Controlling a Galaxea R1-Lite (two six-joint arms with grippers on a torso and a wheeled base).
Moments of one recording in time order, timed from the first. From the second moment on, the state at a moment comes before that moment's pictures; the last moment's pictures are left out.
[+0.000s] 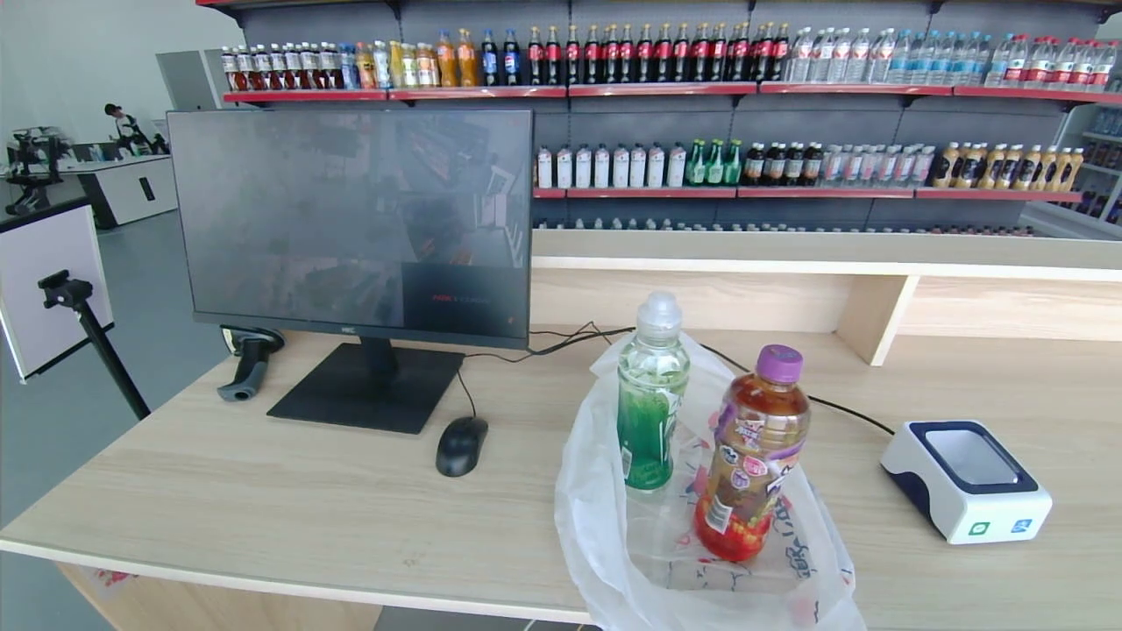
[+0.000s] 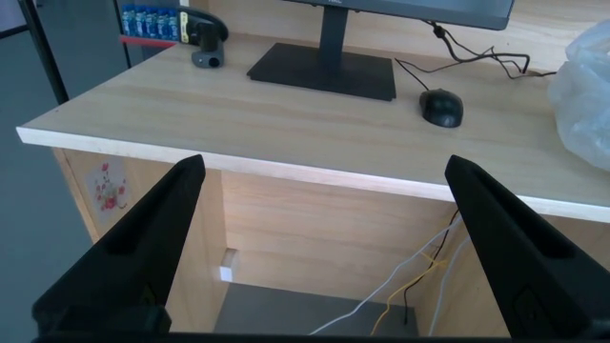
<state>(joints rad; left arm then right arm) 0.00 0.00 0.00 0.00 0.00 -0.02 0.61 0.08 -0.07 0.11 -0.08 -0.01</state>
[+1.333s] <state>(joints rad) 0.00 0.00 0.00 0.00 0.00 -0.02 -0.01 0.02 -0.03 -0.08 0.07 -0.08</state>
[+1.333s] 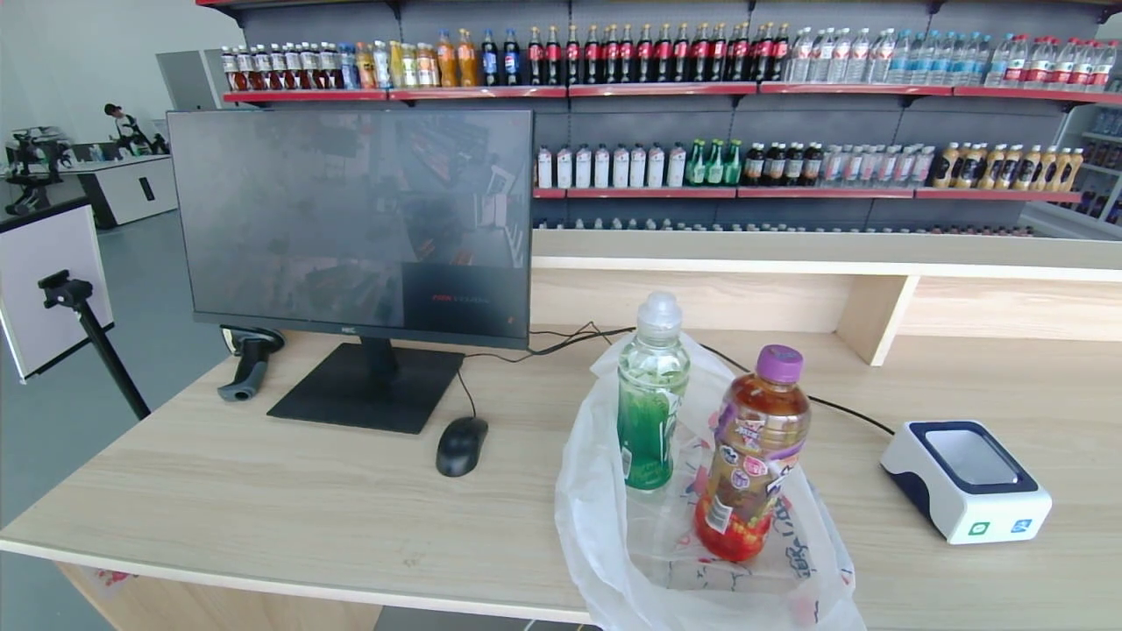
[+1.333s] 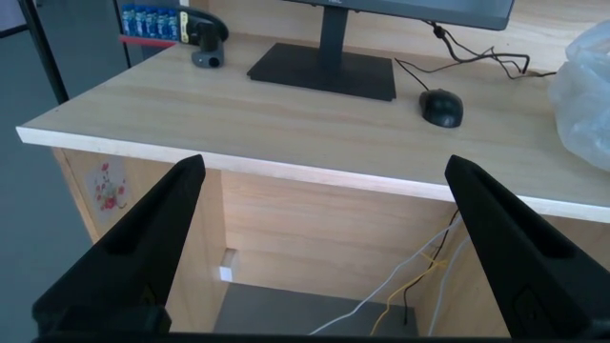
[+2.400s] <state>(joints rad) 0.00 0.00 0.00 -0.01 0.00 -0.02 -0.01 0.00 0.00 0.00 0.02 0.00</state>
